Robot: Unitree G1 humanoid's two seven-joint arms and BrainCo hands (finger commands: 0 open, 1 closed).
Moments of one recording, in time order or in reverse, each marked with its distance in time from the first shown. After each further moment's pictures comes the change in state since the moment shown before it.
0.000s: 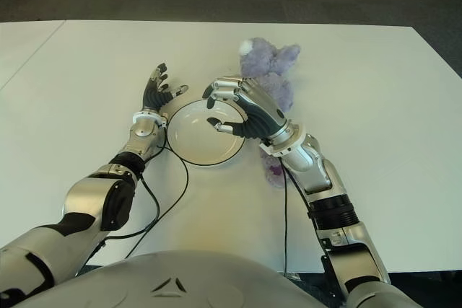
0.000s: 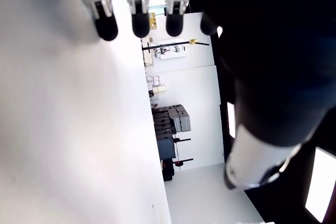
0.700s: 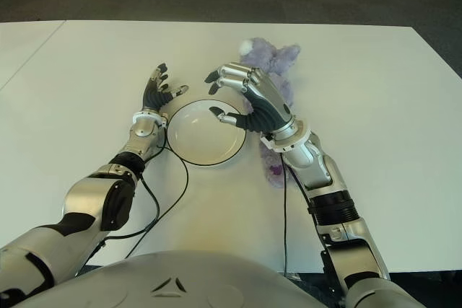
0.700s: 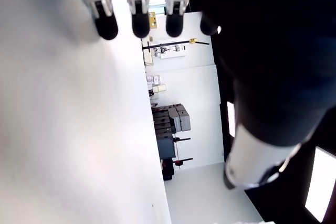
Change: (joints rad) left arm 0.000 0.000 0.000 0.000 0.000 0.000 -0.002; right arm -0.016 -0.006 0.002 0.005 -0.006 -0.045 -0.086
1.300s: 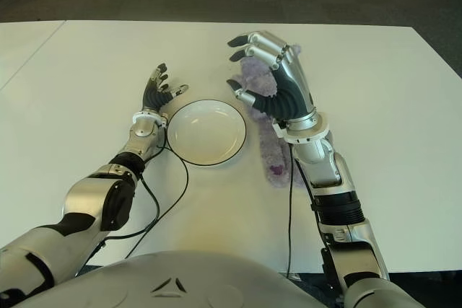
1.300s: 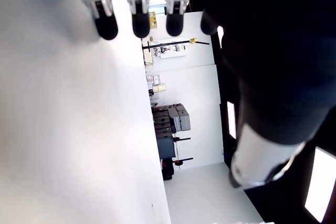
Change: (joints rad) left arm 0.000 0.000 0.003 0.000 -0.001 0.000 -0.007; right arm -0.004 0.004 -0.065 -0.058 0.026 0.039 -0.120
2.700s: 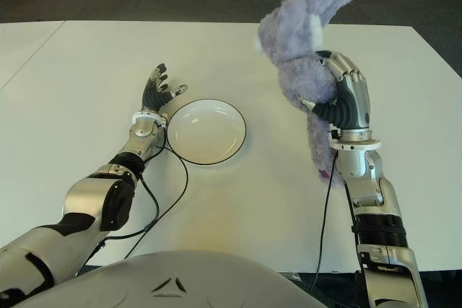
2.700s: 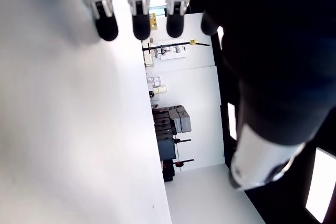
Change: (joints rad) left arm 0.002 0.001 0.000 0.001 0.000 0.000 0.007; right arm 0.146 -0.143 -0.250 0.120 -0.123 0.202 -0.244
